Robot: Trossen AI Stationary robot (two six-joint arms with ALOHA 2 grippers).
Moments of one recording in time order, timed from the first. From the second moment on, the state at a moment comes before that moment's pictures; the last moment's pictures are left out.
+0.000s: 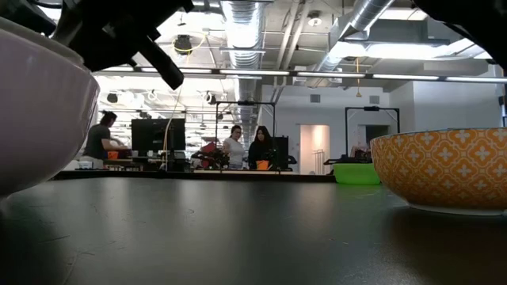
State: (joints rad) left arm -0.06 0.15 0.21 -0.80 -0.09 -0.65; right arm 0.29 2.46 2.32 -0.50 0.20 0.56
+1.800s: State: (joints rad) left arm -0.06 0.15 0.21 -0.80 -0.09 -0.65; right arm 0.25 2.43 2.35 -0.52 0.08 0.42
